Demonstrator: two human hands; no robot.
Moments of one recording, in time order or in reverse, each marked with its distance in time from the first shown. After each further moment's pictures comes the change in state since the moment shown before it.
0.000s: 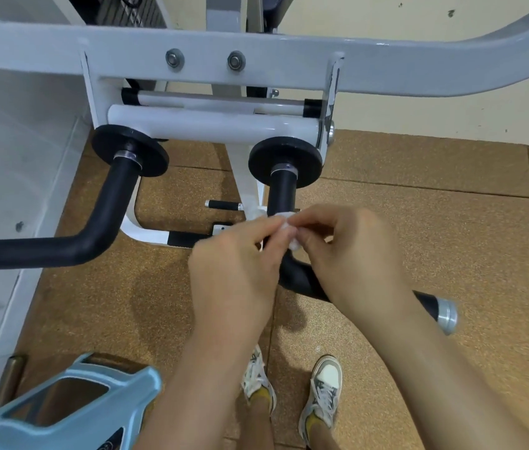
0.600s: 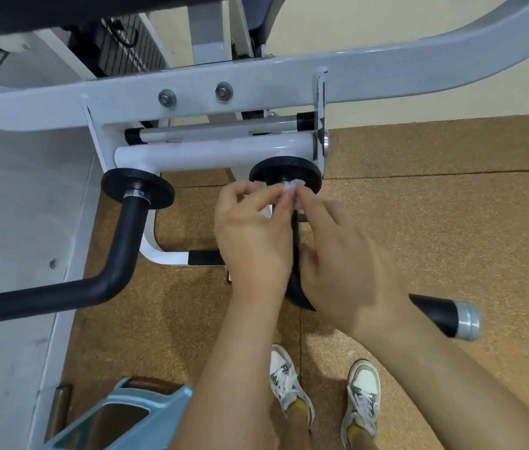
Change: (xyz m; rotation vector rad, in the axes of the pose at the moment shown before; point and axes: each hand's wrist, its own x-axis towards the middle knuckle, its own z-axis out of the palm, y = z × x) left_hand 0.050 -0.005 0.038 -0.106 0.162 0.002; right_hand -0.001 -0.011 0.005 -0.129 -0.078 -0.051
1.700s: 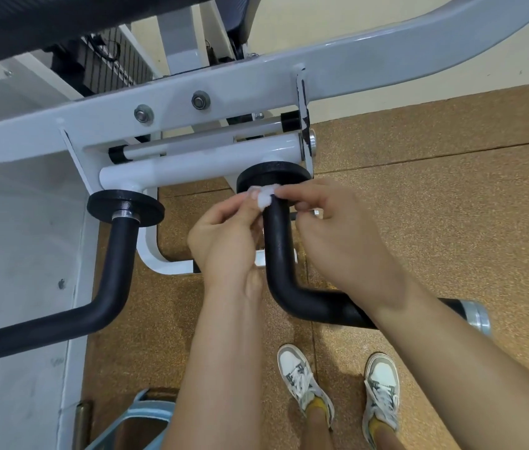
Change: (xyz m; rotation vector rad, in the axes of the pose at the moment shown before) left_hand 0.020 0.009 -0.004 -0.663 -0.003 -0.757; right_hand 0.038 0.010 0.000 0.574 0.119 0.136
